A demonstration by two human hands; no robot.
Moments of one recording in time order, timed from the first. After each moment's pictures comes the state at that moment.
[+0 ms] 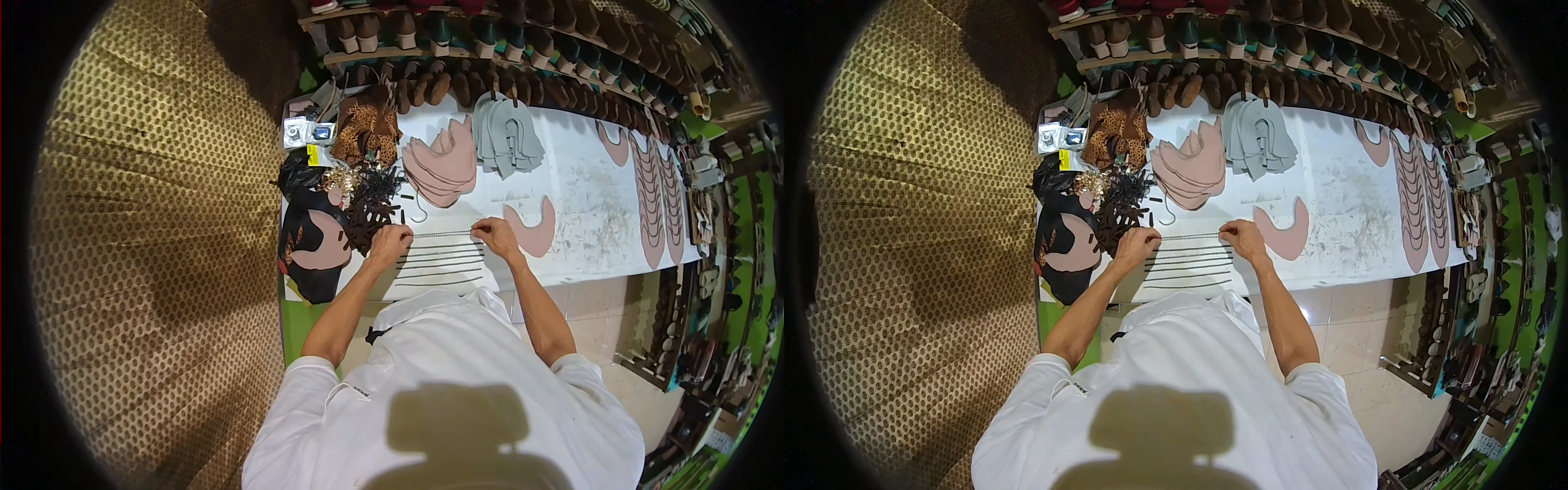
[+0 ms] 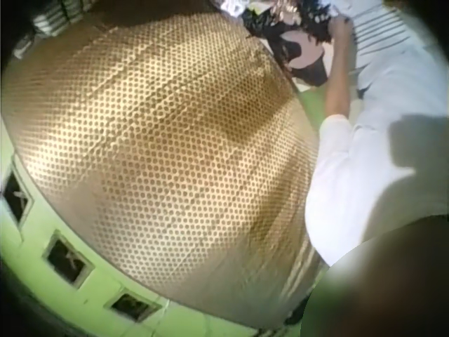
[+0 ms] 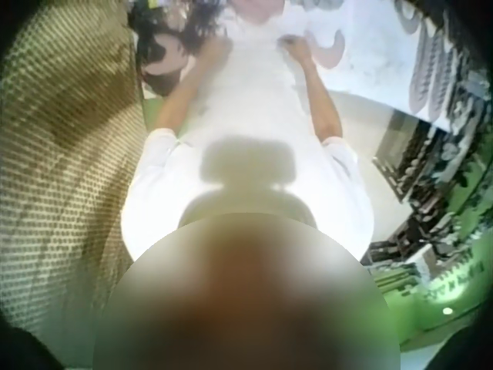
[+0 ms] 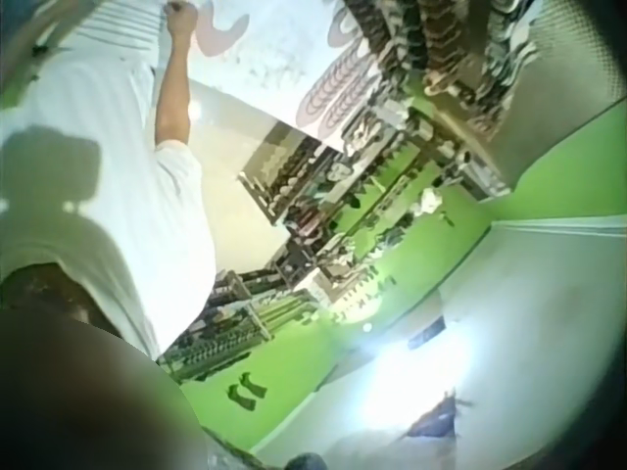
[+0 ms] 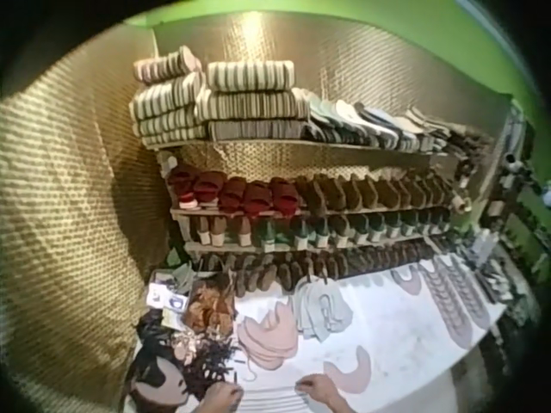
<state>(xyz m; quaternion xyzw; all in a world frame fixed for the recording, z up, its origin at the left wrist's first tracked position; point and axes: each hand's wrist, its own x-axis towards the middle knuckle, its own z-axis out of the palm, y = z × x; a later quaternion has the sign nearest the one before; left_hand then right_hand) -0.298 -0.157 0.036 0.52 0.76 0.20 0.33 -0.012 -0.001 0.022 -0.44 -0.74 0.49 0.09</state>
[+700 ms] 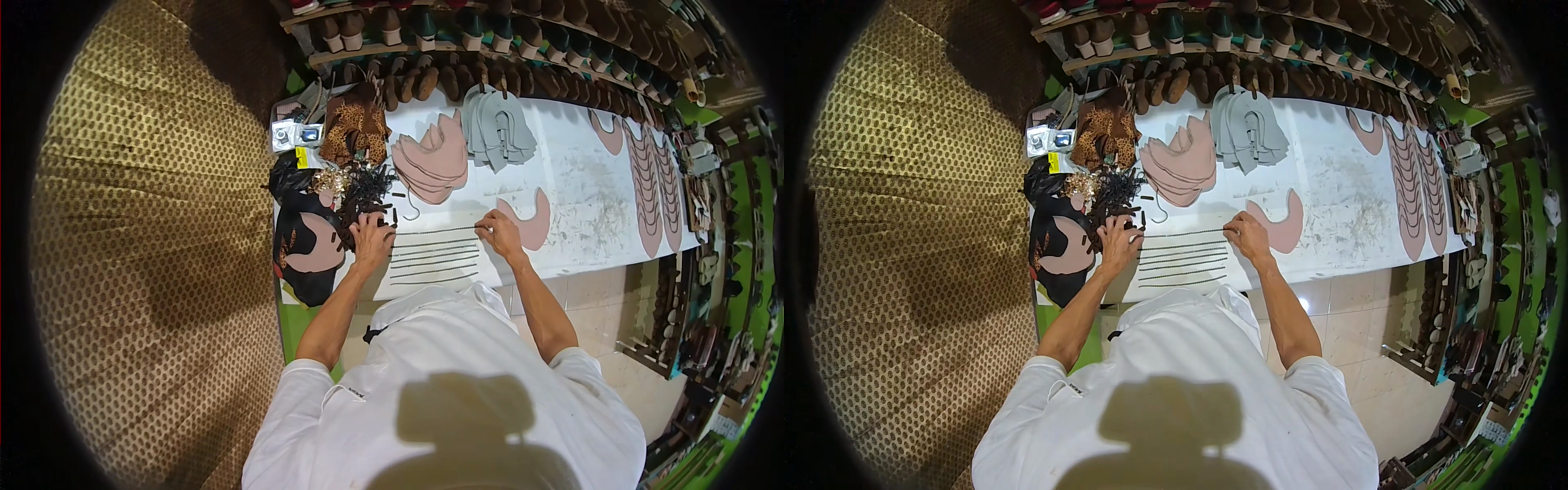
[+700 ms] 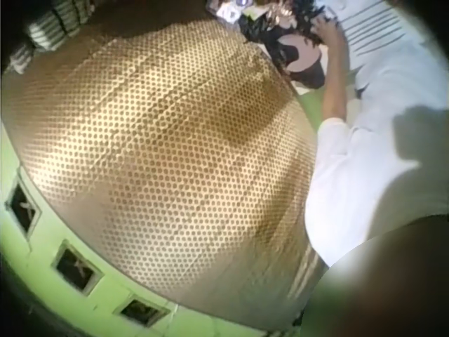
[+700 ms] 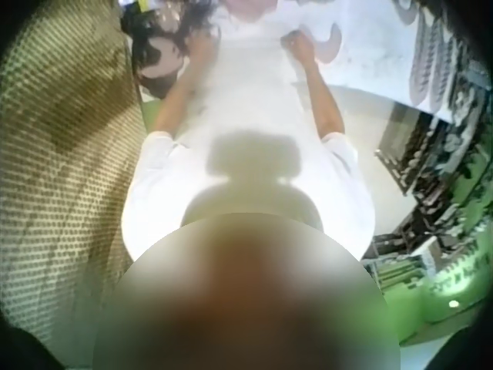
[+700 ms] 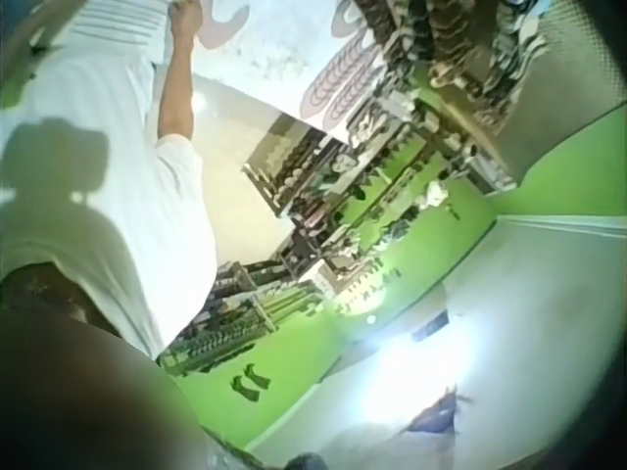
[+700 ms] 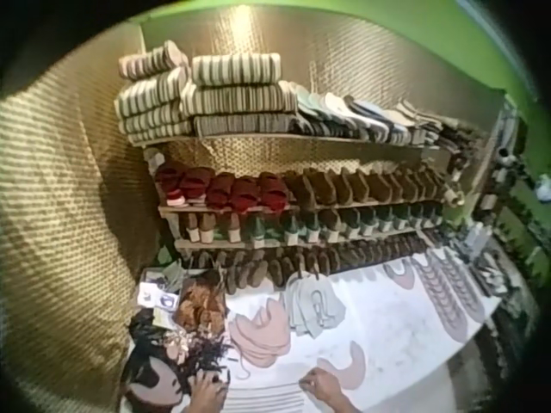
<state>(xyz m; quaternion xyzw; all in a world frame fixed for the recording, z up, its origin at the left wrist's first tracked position) -0.311 -0.179 0.026 0.62 0.75 0.20 0.09 0.011 -0.005 0.029 -0.43 -0.83 0.34 0.11</state>
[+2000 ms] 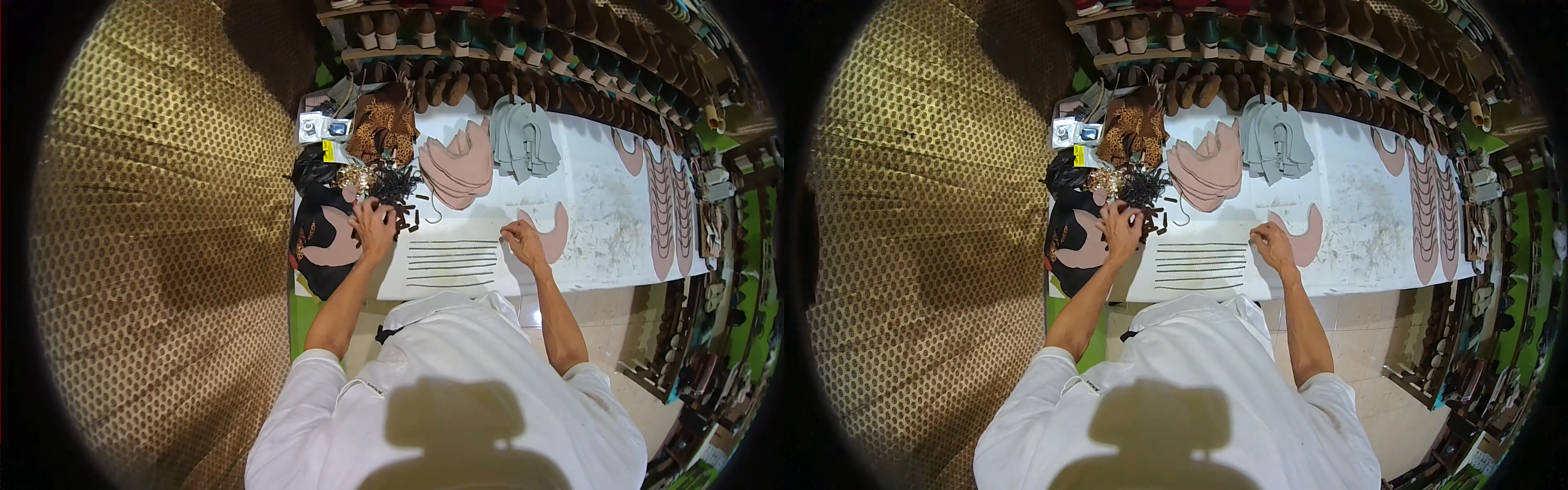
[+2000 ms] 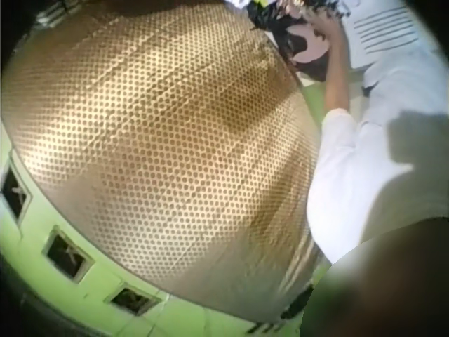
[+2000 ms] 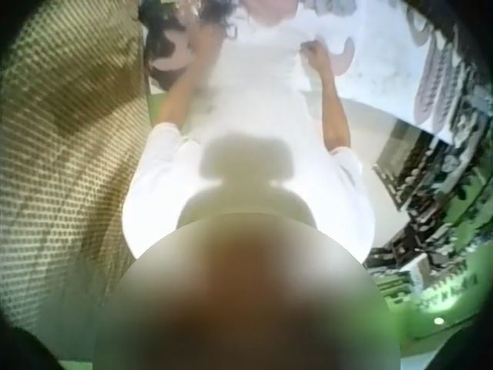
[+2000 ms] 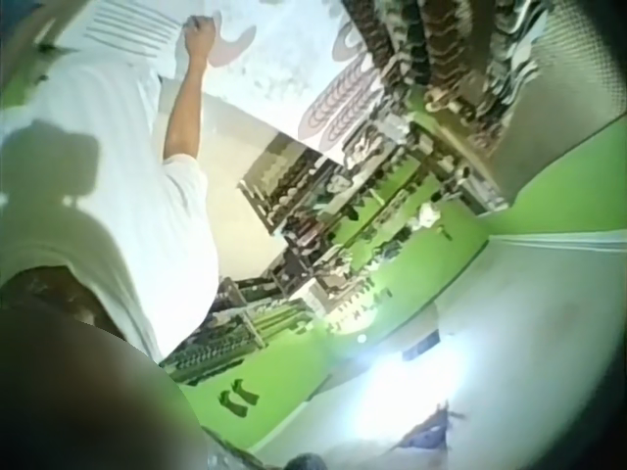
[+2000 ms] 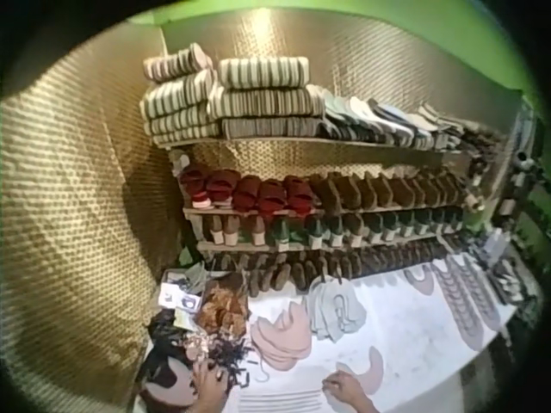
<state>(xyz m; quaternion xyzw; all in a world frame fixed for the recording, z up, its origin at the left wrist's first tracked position) -0.339 -0.162 0.025 0.50 0.82 0.27 -0.02 0.021 0.006 0.026 -0.42 -0.78 0.43 0.17</state>
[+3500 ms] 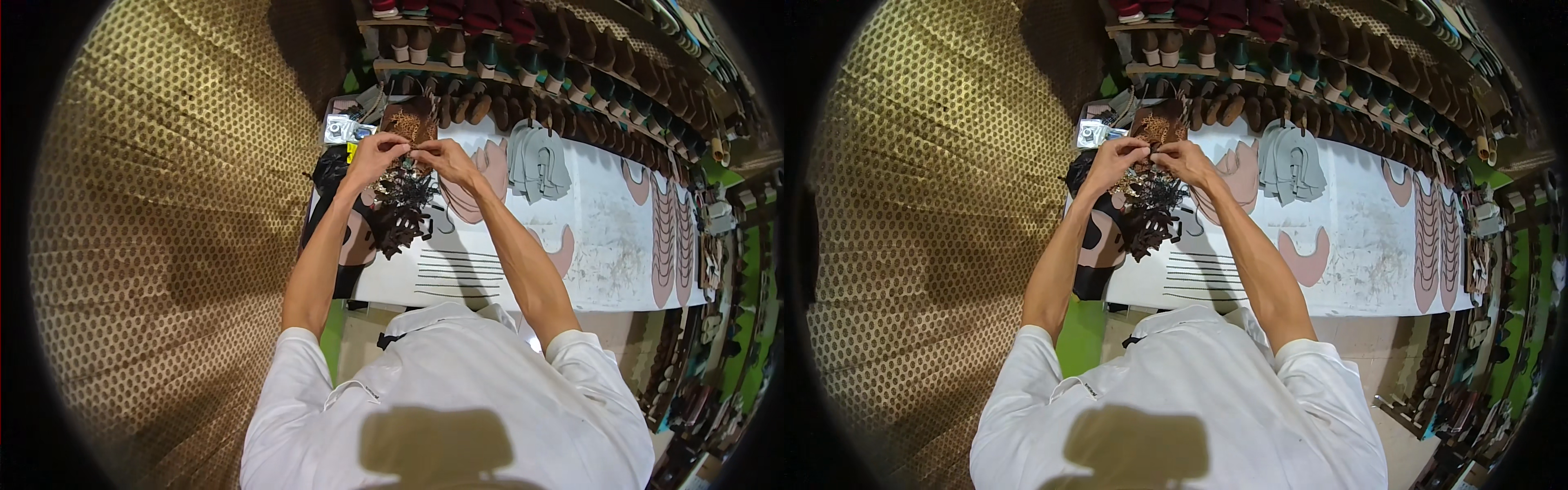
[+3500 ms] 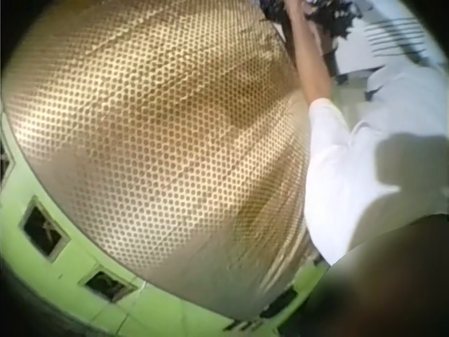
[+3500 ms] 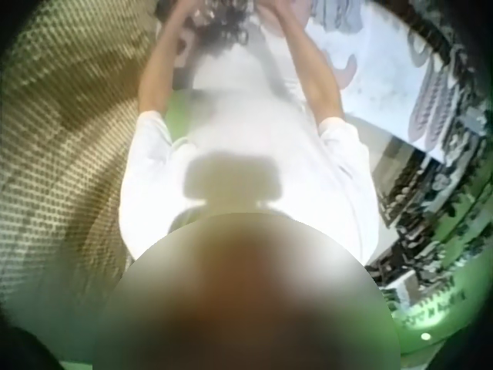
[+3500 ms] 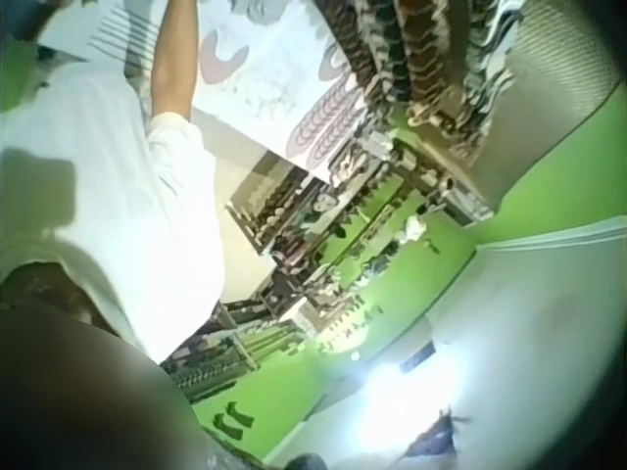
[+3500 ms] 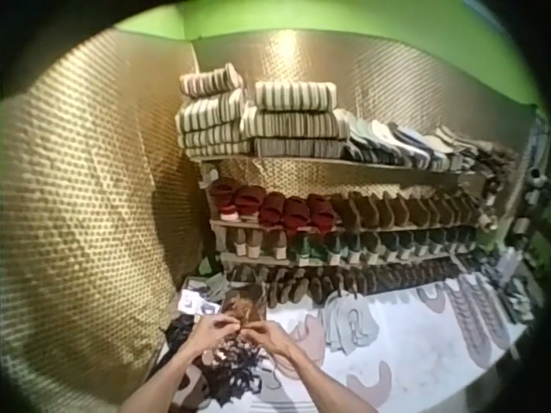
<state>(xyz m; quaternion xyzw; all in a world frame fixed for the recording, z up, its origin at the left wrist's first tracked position) -0.434 -0.073 0.198 0.48 0.68 0.48 0.29 -0.257 0.058 0.175 -0.23 -0.75 0.61 0.12</state>
